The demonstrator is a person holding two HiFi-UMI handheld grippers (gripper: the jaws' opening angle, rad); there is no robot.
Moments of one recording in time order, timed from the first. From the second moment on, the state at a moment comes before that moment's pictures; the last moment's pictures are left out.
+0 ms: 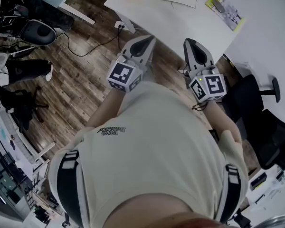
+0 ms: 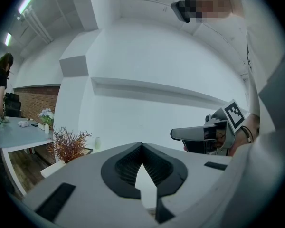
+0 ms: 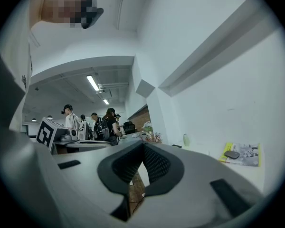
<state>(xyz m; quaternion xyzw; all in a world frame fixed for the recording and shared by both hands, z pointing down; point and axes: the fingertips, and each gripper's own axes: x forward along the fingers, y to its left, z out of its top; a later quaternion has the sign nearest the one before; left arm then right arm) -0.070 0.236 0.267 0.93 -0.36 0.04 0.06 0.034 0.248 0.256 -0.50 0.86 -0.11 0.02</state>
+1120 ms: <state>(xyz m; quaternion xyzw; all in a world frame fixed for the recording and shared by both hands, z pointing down) -0.085 0.023 0.270 0.95 -0.30 0.07 0.08 0.010 0.038 0.258 -0.55 0.82 -0.14 0.00</state>
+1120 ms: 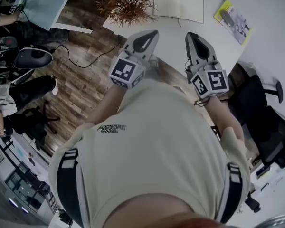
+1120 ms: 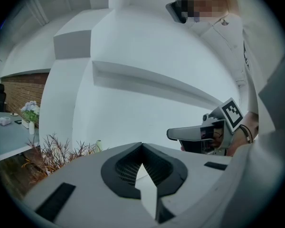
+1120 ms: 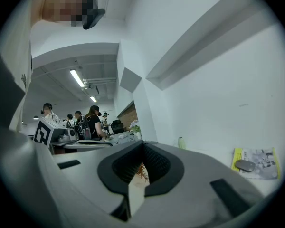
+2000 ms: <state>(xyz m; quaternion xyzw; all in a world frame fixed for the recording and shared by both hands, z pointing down) -0.062 -0.039 0.258 0.96 -0.26 0.05 0.08 0.017 -0.035 0.262 -0.57 0.81 -0.14 -0.02</state>
